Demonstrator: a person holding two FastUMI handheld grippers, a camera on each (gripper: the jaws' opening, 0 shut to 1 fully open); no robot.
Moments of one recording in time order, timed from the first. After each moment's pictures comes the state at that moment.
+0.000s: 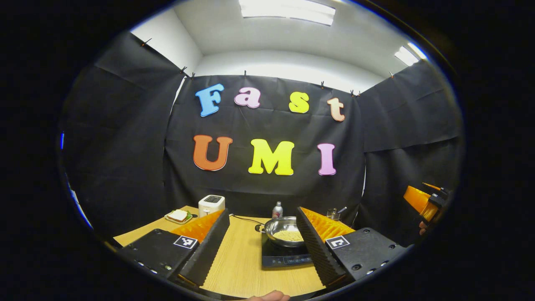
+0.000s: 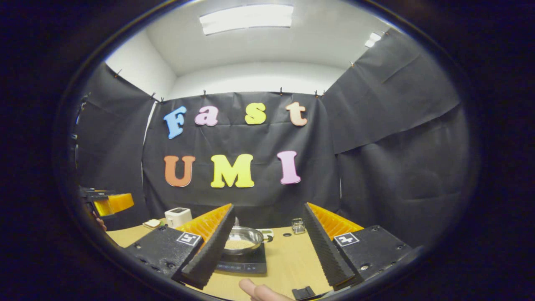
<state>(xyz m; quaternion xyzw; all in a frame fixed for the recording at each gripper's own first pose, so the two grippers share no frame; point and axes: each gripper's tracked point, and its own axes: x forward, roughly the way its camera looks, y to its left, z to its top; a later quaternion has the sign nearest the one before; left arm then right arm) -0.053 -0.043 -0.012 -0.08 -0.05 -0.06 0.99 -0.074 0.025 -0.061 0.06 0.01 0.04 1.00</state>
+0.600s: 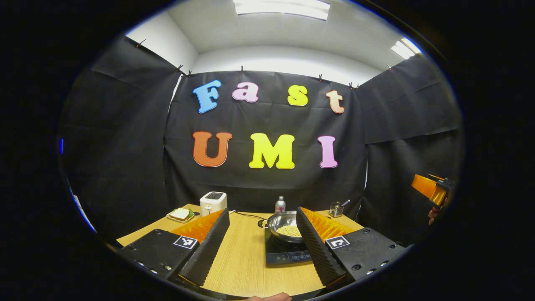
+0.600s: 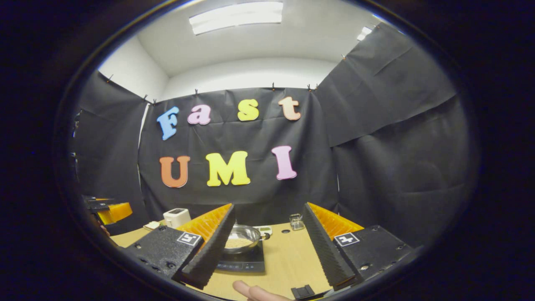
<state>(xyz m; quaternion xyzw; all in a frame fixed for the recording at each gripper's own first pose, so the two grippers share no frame) -0.045 -0.050 -0.030 -0.06 -0.03 -0.07 1.00 -0.064 0.003 -0.064 0.07 0.03 0.02 1.00</state>
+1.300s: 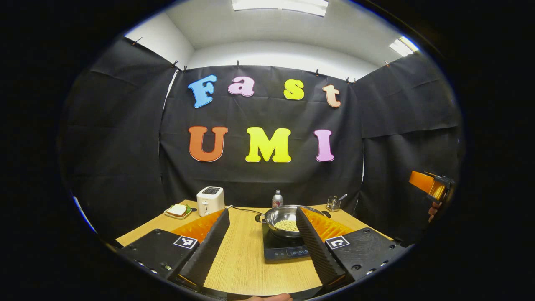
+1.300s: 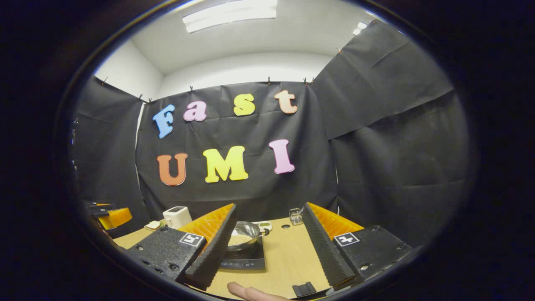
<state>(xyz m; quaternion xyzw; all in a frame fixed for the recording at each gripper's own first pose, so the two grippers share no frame) -0.047 -0.053 -0.039 -0.06 -0.01 -0.08 0.99 -0.058 -0.002 -0.078 0.09 0.06 0.02 0.99</state>
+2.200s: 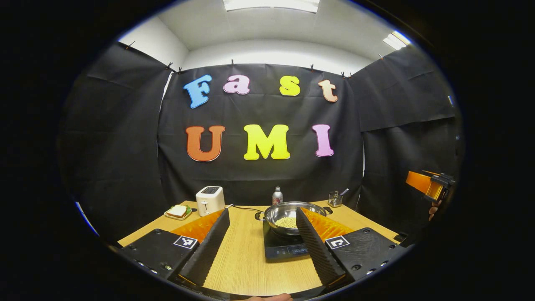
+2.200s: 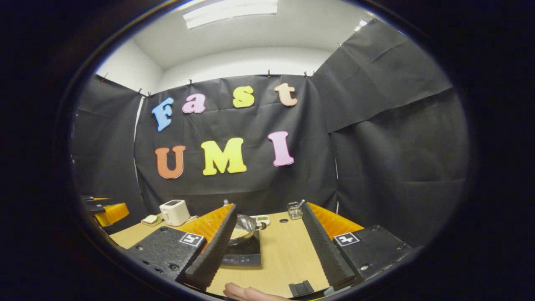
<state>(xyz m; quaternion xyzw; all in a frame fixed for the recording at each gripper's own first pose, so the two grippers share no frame) -0.038 -0.069 -0.051 -0.04 -0.01 -0.09 1.00 -0.042 -0.006 -0.109 0.08 0.07 0.03 0.99</state>
